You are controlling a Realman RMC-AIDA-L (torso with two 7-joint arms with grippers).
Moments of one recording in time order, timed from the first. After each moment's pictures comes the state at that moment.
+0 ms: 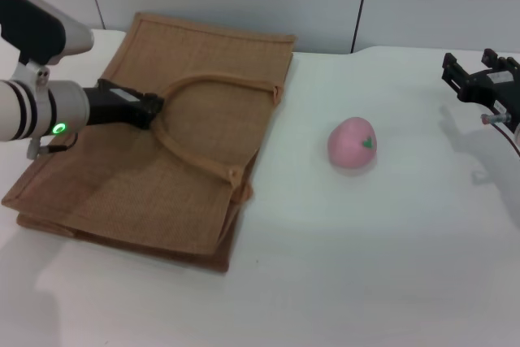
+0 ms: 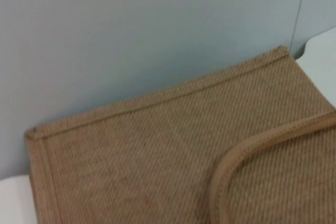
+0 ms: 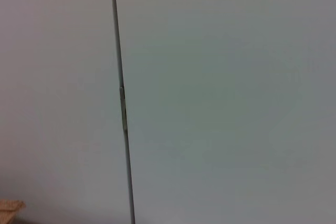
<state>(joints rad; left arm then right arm) -0.73 -1.97 0.87 0.40 -1.16 -0.76 1.65 0.65 2.03 -2.00 -0.24 0.45 -0.63 0.33</state>
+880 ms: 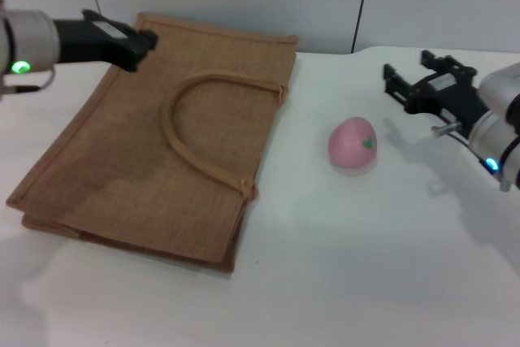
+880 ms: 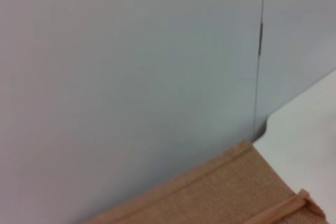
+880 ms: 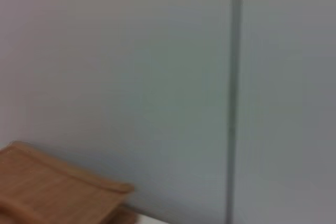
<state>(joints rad) -0.59 -2.03 0.88 0.99 -1.00 -1.07 1.36 0.66 2.02 -2.16 -0.32 0.40 -0.63 0.33</state>
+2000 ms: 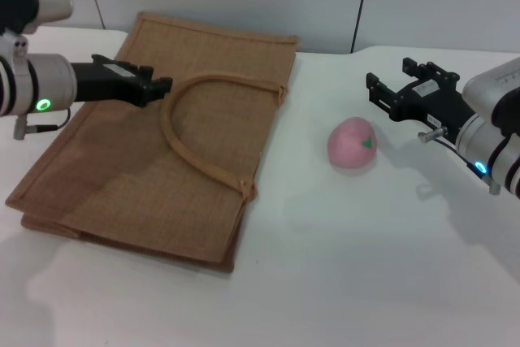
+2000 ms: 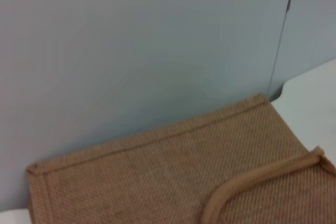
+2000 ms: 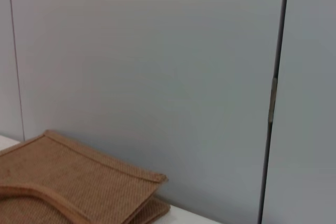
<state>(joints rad) -0.64 -2.03 0.85 0.73 -1.01 -0.94 1.42 0.66 2.02 -2.18 -0.36 0.35 -0.59 0.38</state>
